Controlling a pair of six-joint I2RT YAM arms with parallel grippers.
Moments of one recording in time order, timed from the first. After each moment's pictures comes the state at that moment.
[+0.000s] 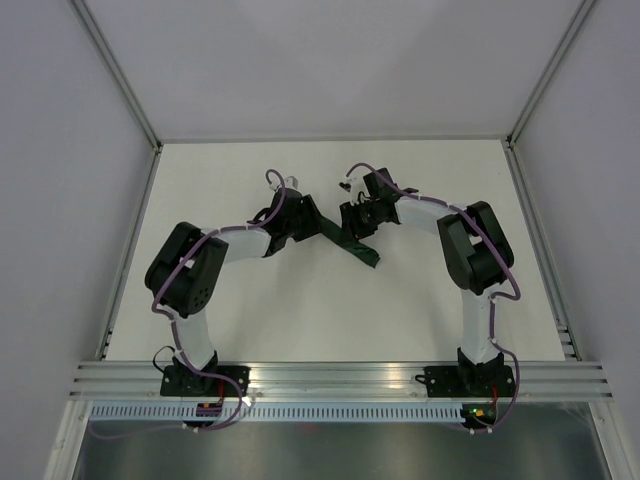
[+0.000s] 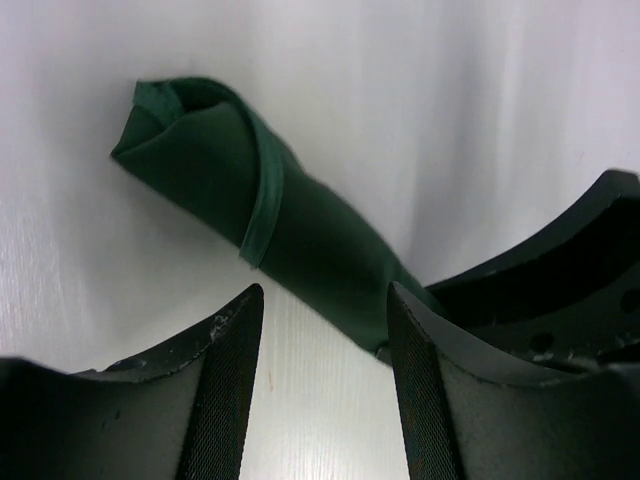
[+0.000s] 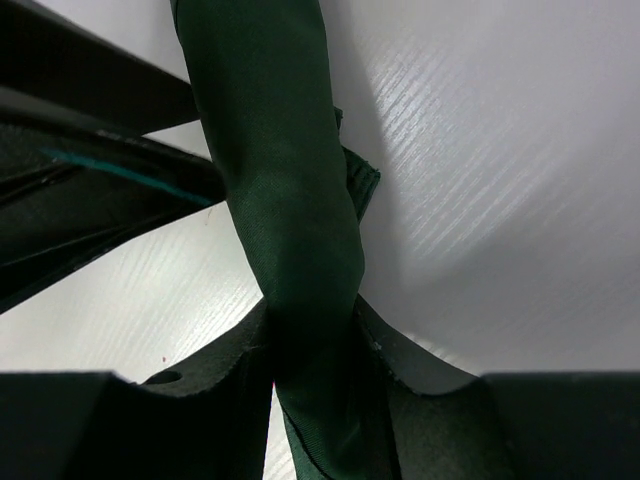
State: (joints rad) left arm -0.52 1.85 0.99 0.23 0.03 -0.79; right arm 0.44 2.07 1.37 -0.32 -0.50 0.06
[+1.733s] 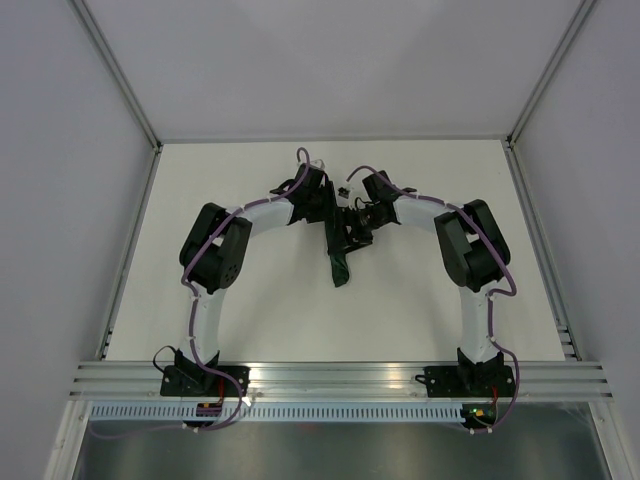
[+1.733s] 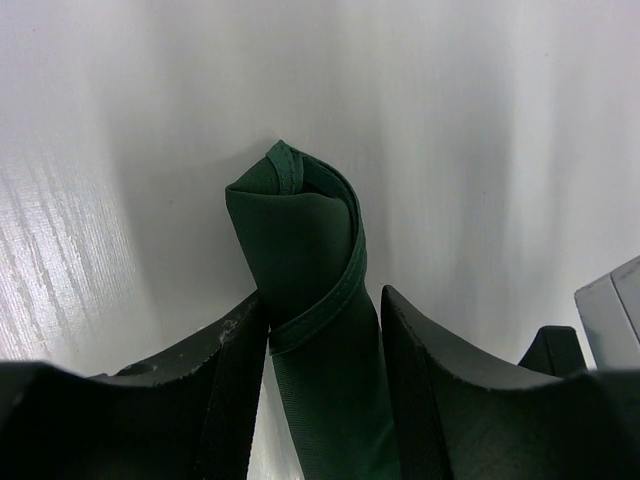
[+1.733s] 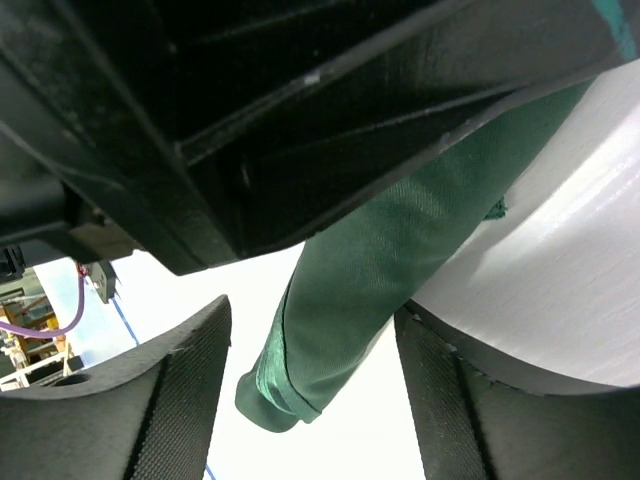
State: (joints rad) left arm -0.53 2.15 1.48 -0.13 0.06 -0.58; right arm 0.43 2.10 1.39 -0.40 -0.75 0.20
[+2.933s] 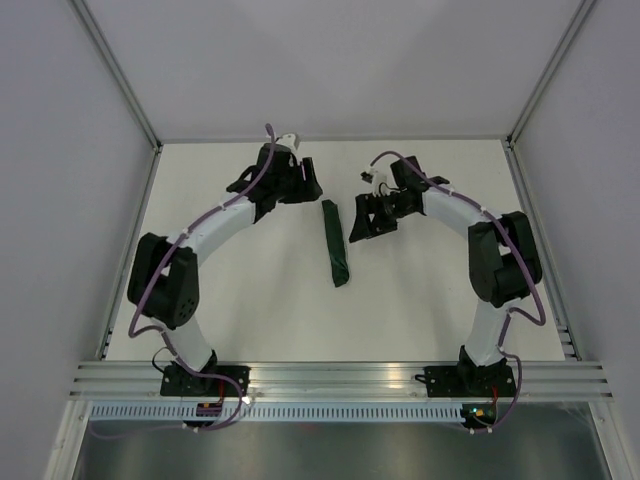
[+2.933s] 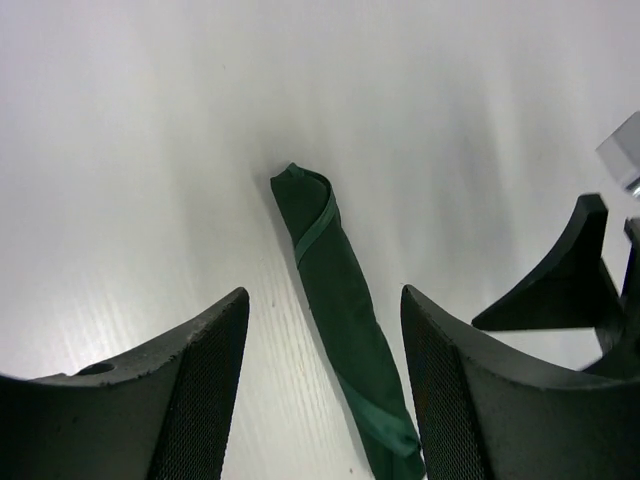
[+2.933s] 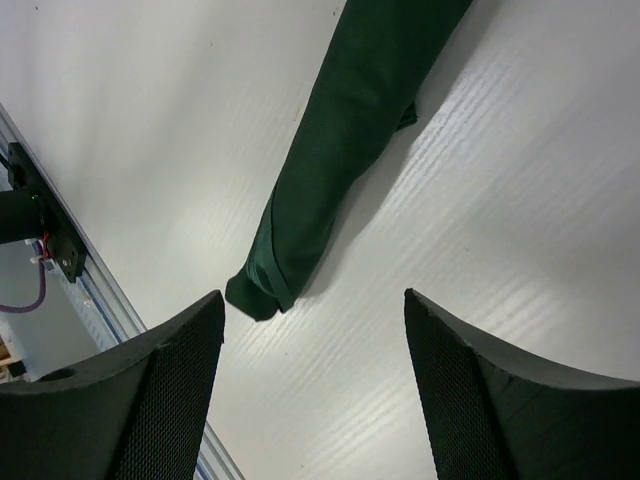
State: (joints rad) left arm -0.47 1.81 1.38 -0.20 0.06 -0.43; right arm 0.34 1.93 1.36 -0.54 -0.71 0.05
